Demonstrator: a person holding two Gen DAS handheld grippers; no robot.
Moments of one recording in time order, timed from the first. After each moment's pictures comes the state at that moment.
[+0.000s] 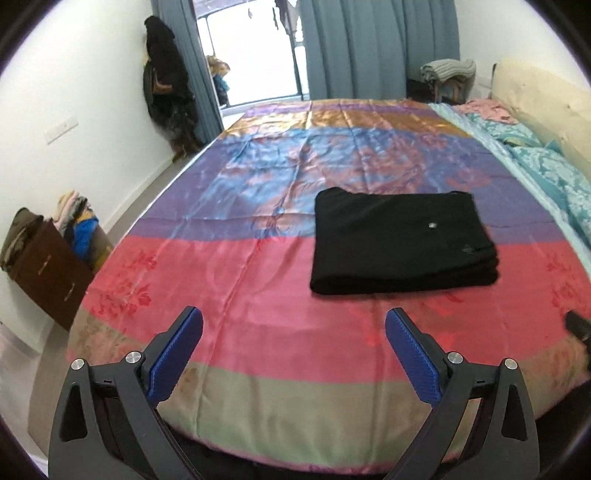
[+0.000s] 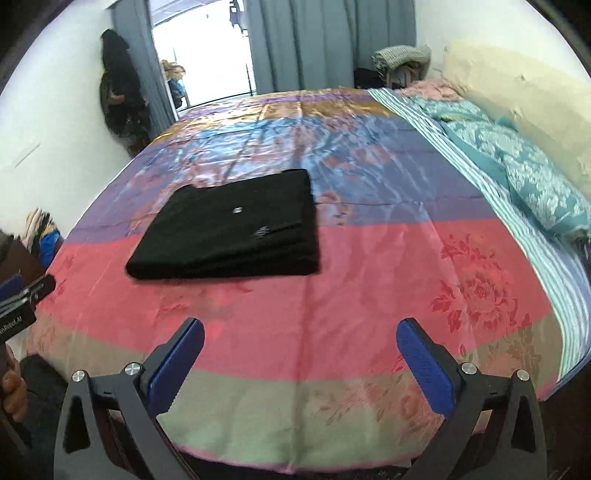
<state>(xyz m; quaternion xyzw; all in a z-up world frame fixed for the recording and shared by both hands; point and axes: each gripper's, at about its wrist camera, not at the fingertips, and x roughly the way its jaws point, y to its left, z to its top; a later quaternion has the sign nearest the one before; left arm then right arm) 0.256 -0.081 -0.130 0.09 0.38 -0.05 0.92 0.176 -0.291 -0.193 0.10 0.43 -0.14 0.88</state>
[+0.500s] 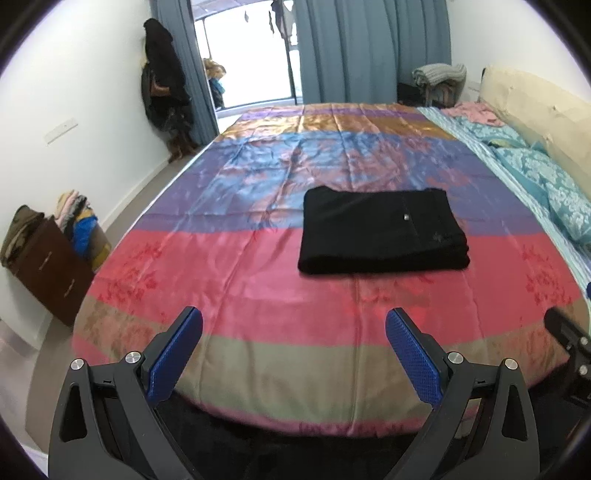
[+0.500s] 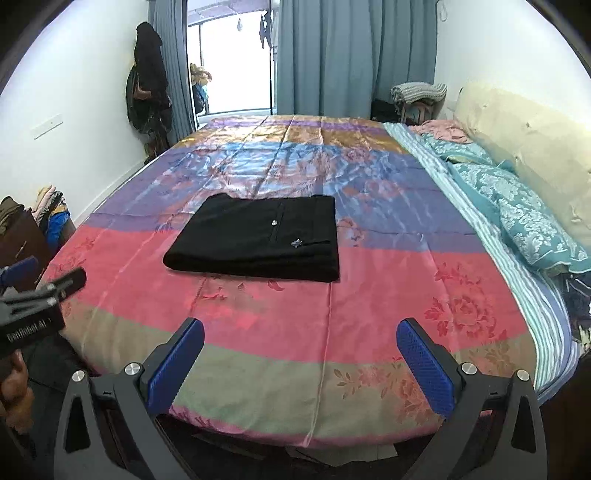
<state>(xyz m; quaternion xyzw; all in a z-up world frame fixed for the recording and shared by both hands) 0.199 -0.081 -0.106 0.09 0.38 -0.05 0.92 0.129 -0.223 -0.144 0.04 0.40 -0.13 0.91</state>
